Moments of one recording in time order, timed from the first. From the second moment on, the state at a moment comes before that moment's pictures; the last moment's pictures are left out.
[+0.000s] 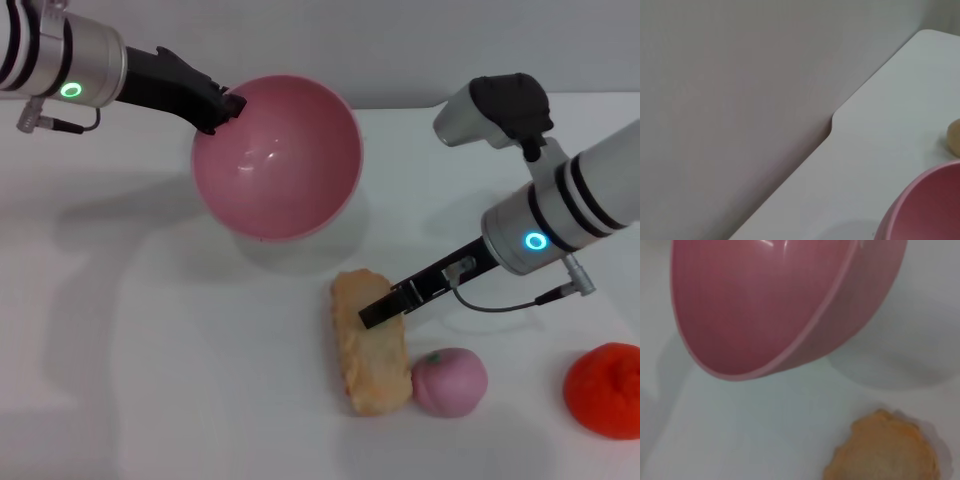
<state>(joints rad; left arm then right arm) -0.76 -2.04 1.06 1.06 2.36 1.22 -2.08 0.78 2.08 -1.40 -0.77 -2.24 -1.25 2.56</state>
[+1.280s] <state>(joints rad) -0.74 -2.05 1.07 1.07 2.36 1.22 -2.05 0.84 2.08 -1.42 -0.67 -2.24 -1.22 2.58</state>
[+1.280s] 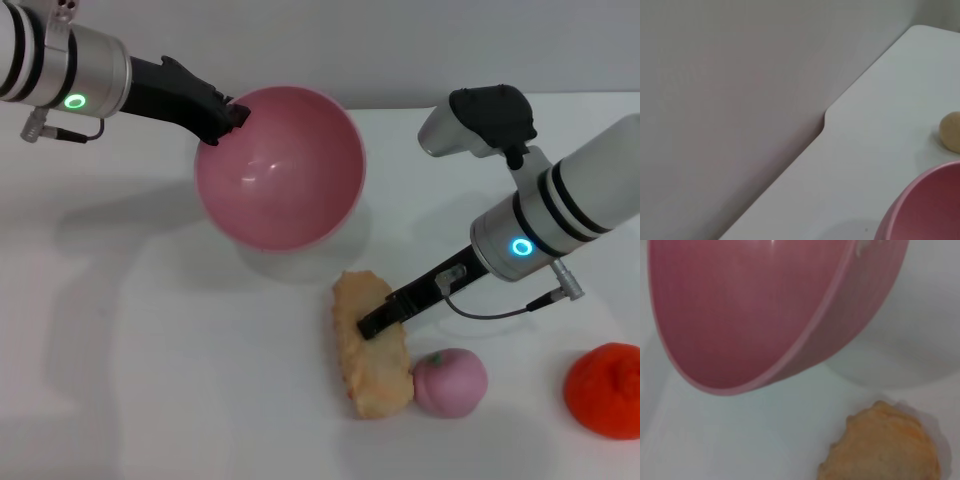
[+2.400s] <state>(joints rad) -0.72 -2.05 1.08 1.07 2.36 1.24 -2.05 0.82 2.08 -1.50 -0.72 -2.23 -1.18 2.58</state>
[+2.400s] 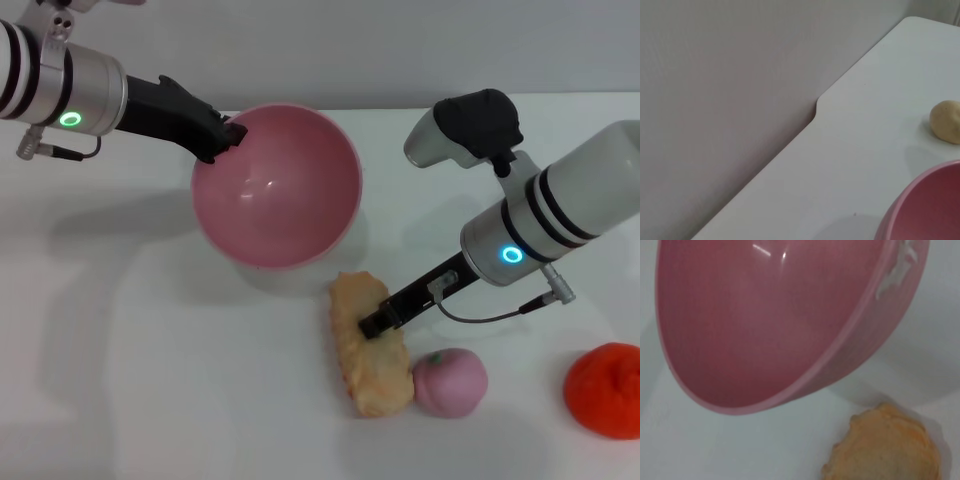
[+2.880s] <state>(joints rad) -0.72 -2.05 1.08 1.07 2.36 1.25 -2.06 0.81 2.08 -1.51 -0.72 -2.23 -1.18 2.58</state>
